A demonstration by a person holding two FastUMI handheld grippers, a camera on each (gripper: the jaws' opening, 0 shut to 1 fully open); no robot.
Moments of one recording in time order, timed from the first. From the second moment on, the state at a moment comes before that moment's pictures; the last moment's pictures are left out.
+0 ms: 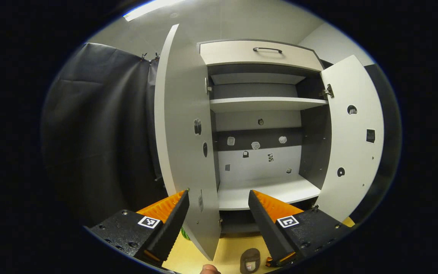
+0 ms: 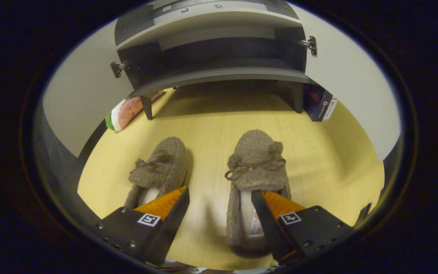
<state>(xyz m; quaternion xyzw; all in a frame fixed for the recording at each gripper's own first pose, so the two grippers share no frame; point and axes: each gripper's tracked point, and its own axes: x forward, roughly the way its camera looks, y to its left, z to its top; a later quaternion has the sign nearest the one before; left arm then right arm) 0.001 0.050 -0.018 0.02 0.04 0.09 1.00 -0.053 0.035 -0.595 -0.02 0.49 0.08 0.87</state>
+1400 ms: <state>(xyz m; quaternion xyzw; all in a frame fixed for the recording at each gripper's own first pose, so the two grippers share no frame) 0.005 0.049 -0.021 0.00 0.03 0.06 1.00 0.025 0.020 -0.461 -0.07 0.36 0.05 0.93</state>
